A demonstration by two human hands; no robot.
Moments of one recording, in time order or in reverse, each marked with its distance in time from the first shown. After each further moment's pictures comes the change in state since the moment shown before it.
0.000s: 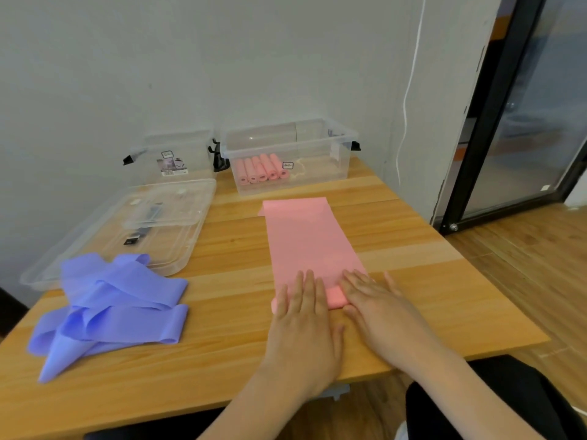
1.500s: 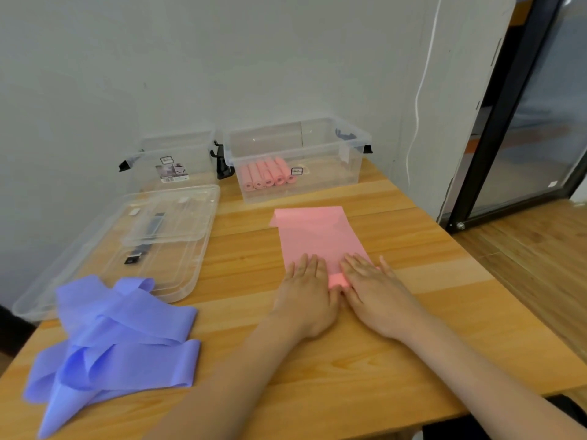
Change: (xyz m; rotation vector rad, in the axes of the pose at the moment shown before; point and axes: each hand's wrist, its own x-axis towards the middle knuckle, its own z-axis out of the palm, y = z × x) left_hand 0.094 -0.047 -0.014 -0.056 -0.191 0.056; right_hand 0.081 0.001 -0.006 0.009 -0.088 0.067
